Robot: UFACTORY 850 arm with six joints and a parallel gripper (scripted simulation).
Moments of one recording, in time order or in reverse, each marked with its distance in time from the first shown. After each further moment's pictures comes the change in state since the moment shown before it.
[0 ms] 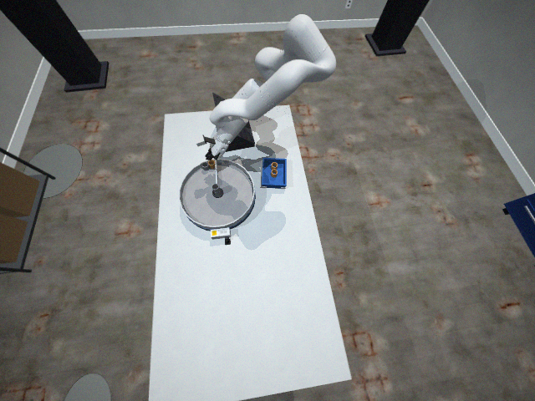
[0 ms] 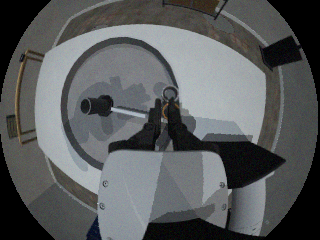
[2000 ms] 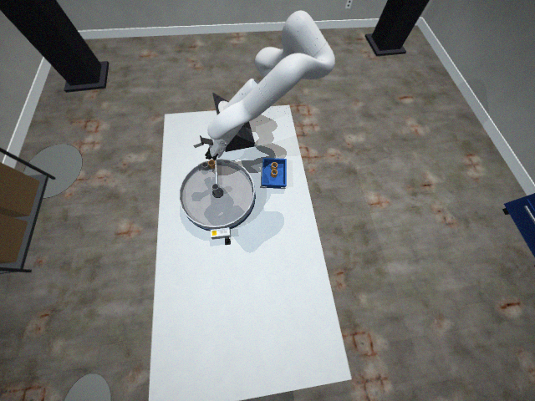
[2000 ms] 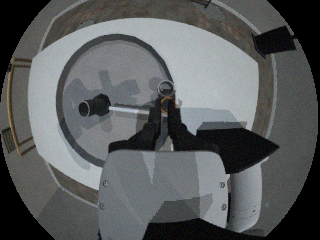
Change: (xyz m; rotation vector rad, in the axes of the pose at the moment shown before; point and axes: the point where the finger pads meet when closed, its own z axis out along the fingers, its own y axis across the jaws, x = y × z) arm 0.006 -0.002 -0.009 -0.103 -0.111 0.009
